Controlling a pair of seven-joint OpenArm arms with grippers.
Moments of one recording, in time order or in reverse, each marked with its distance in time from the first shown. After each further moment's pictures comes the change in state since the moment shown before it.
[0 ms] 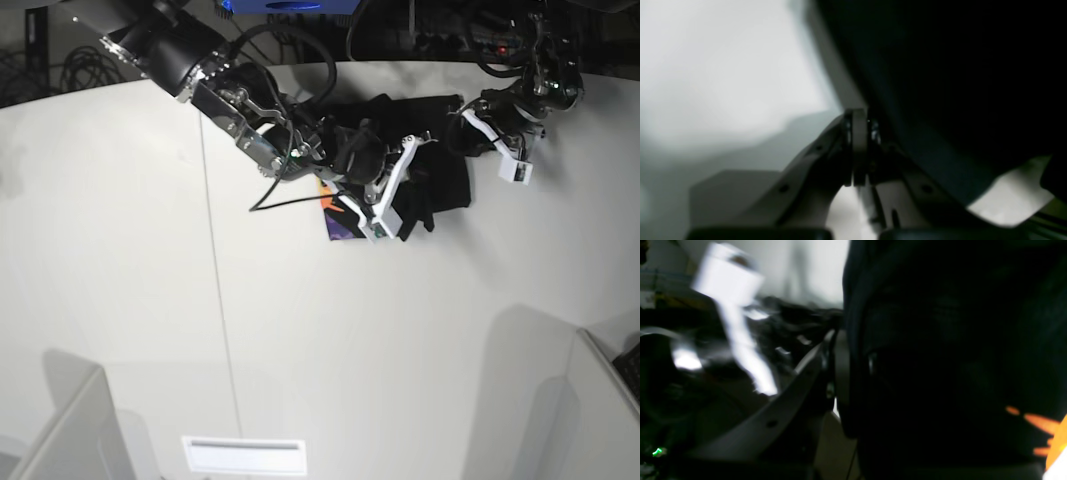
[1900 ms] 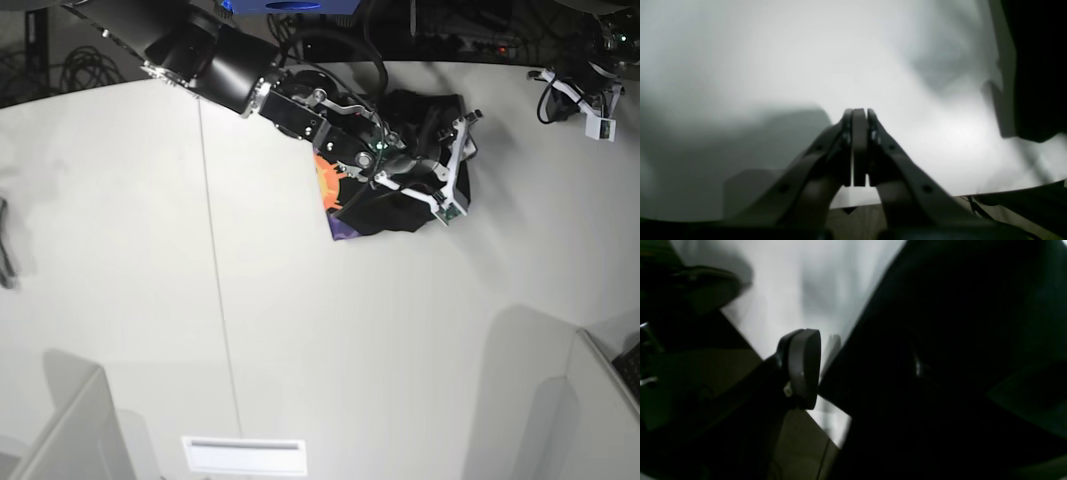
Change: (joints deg) left arm 8.8 -1.0 -24.9 0.1 0.1 -12.7 0.5; right arm 6.3 -10.1 -11.3 -13.9 -9.2 0.6 -1.6
